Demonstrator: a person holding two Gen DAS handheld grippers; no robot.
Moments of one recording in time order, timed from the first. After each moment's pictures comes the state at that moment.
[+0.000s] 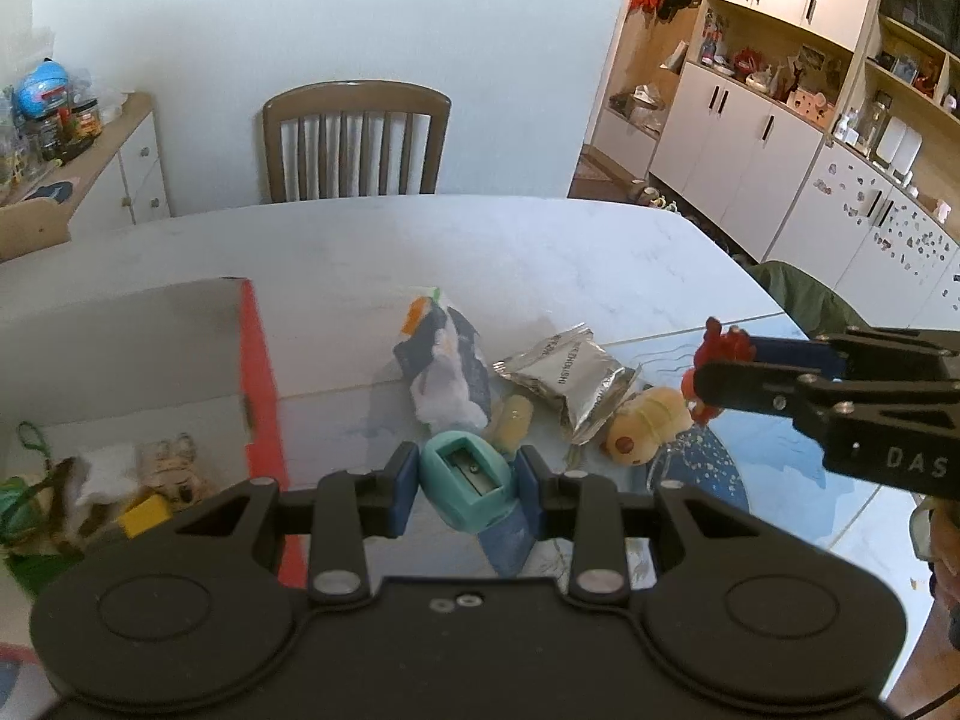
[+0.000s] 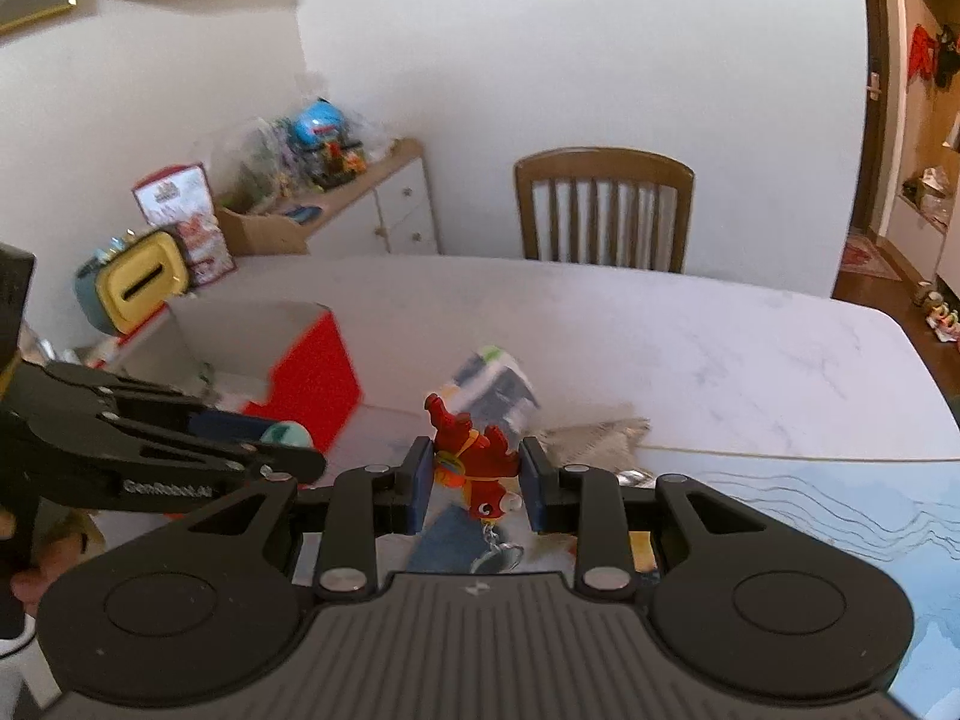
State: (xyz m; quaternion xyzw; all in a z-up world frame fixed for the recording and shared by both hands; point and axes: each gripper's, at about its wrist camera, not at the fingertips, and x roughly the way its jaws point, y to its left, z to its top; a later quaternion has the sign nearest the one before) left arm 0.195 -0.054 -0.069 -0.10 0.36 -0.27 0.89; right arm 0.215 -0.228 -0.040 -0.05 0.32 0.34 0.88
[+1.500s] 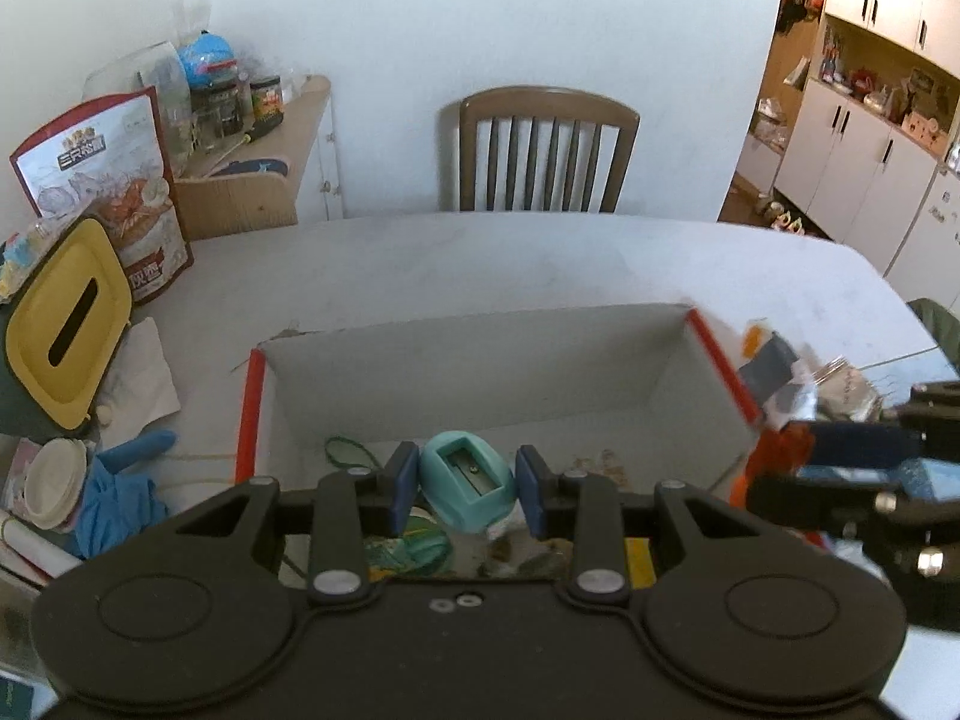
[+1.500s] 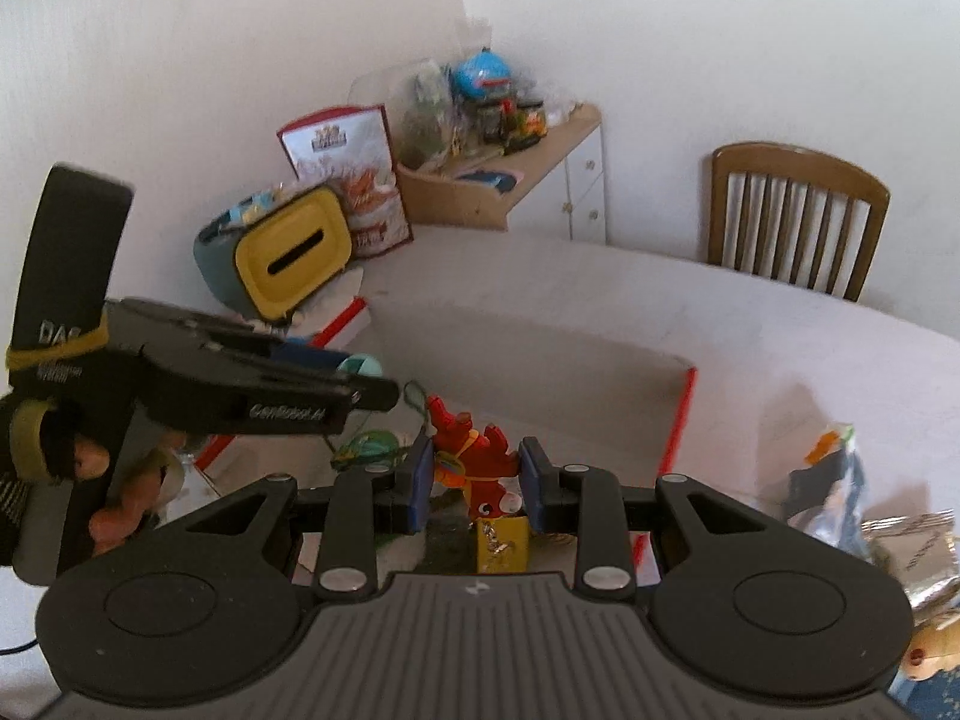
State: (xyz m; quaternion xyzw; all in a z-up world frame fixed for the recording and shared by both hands) left arm 0.275 0.144 -0.117 -0.08 0.38 -0.17 0.90; right arm 0.183 0.013 -0.045 -0.08 0.36 0.43 0.83
